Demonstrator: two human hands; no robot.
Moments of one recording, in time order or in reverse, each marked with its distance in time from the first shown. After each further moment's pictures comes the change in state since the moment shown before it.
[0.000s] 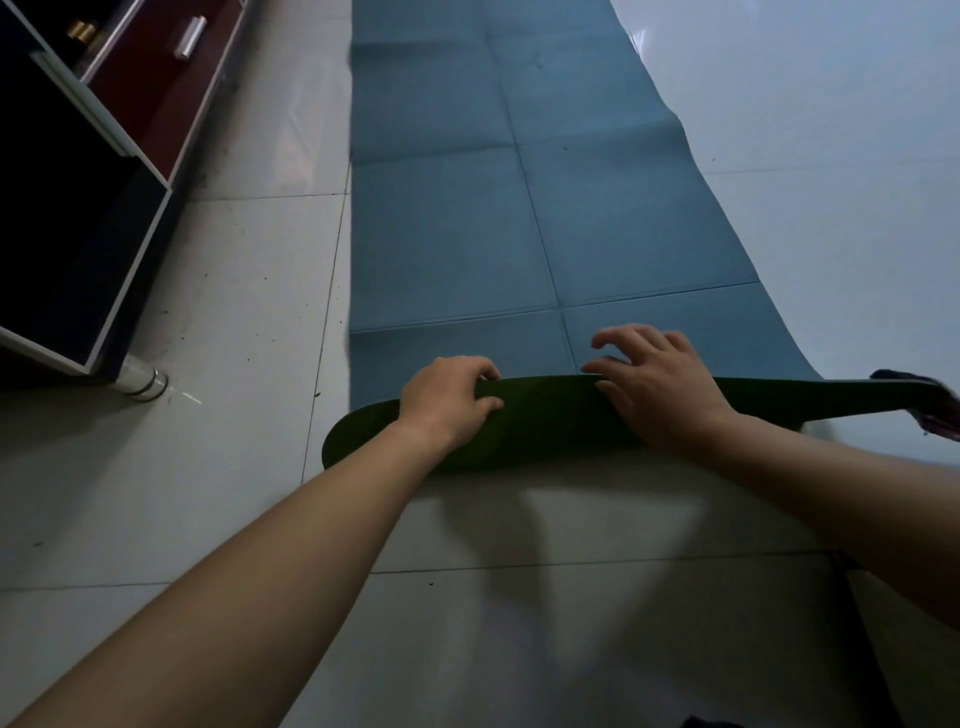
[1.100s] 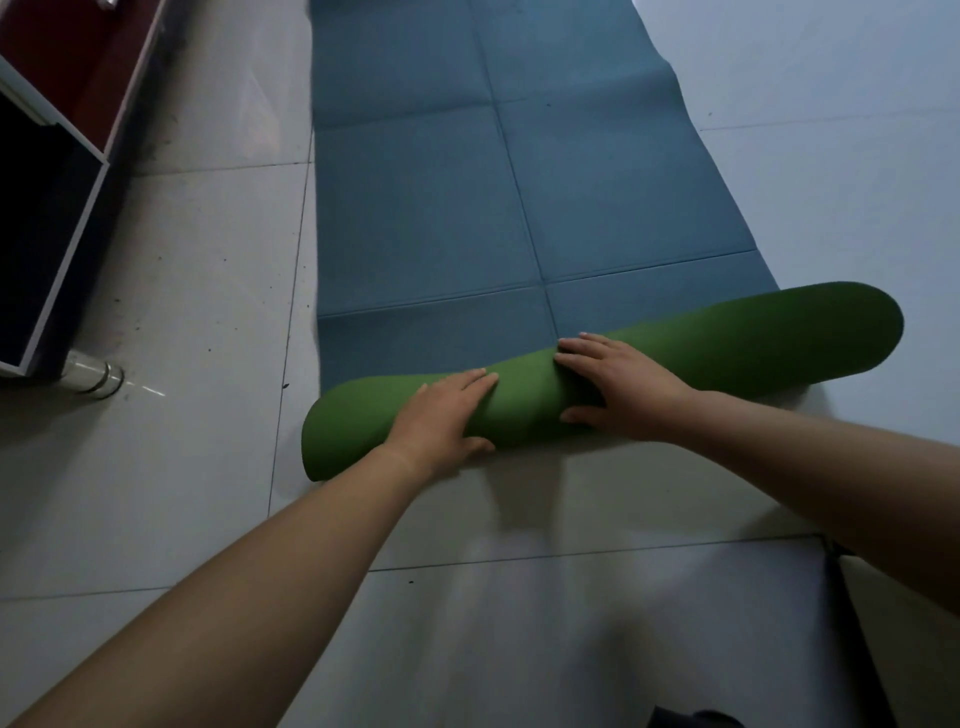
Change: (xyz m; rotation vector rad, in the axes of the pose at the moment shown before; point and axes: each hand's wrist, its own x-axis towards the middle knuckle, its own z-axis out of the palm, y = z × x) left_hand 0.012 -0.019 0.052 0.184 -0.215 0.190; right_hand 0.012 0.014 0.040 0.231 -0.407 0.086
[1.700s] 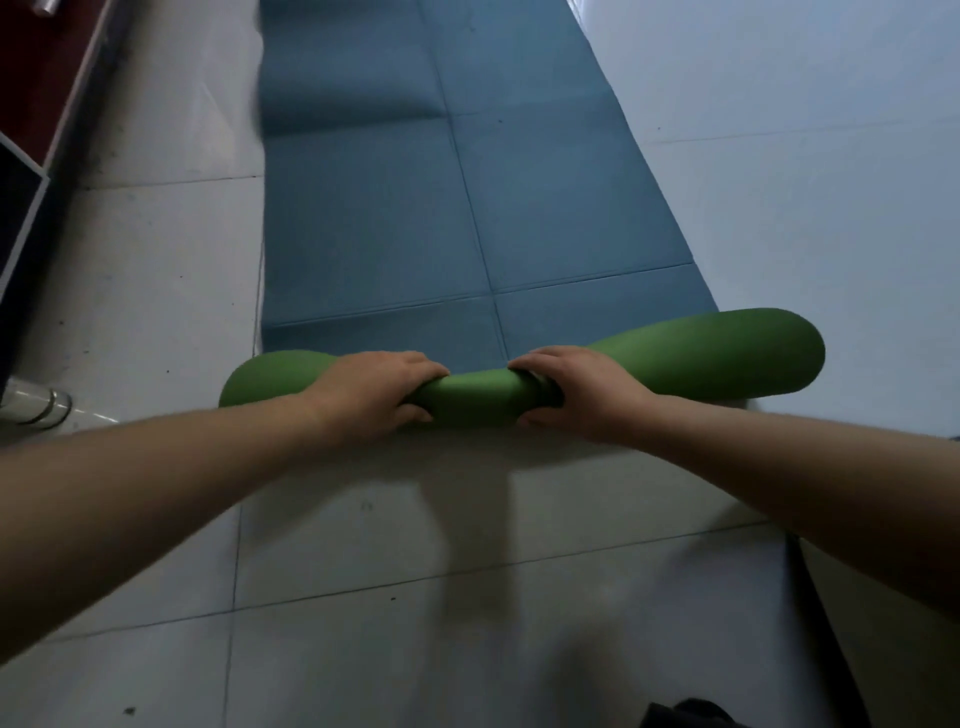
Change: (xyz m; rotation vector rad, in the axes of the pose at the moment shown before) left_hand 0.002 -0.030 -0.065 0.179 -0.005 0.291; right_hand -0.005 -0.021 -0.014 0.176 0.146 -0.017
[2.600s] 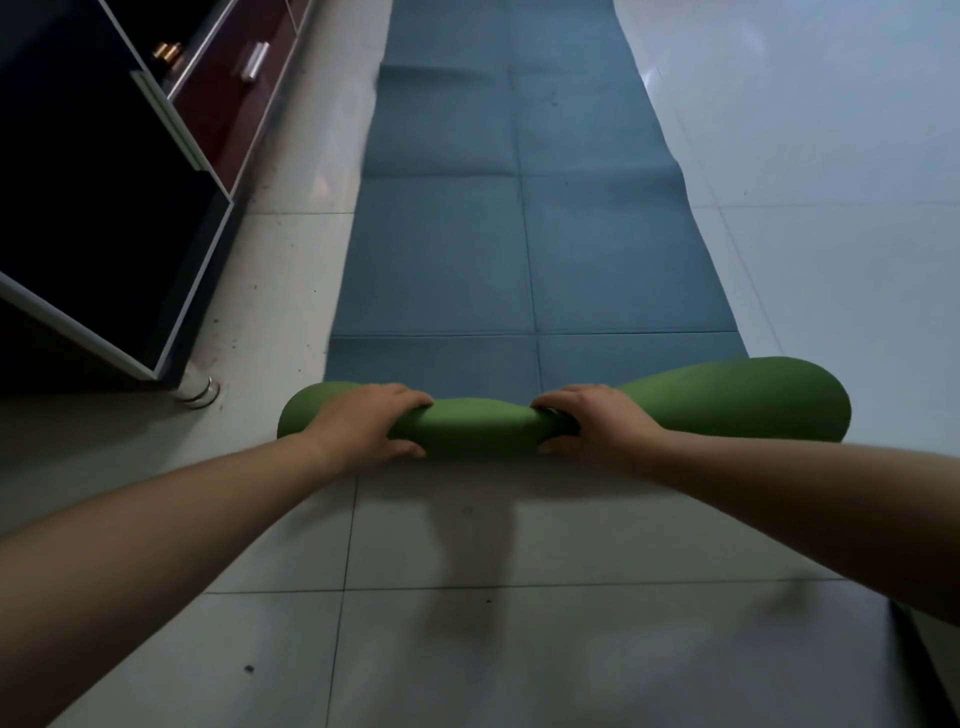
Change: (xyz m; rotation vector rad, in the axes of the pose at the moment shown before) left_hand -0.110 -0.070 0.006 -0.042 0.052 -0.312; right_hand 0.044 -0.082 0.028 -0.038 -0.037 -0.021
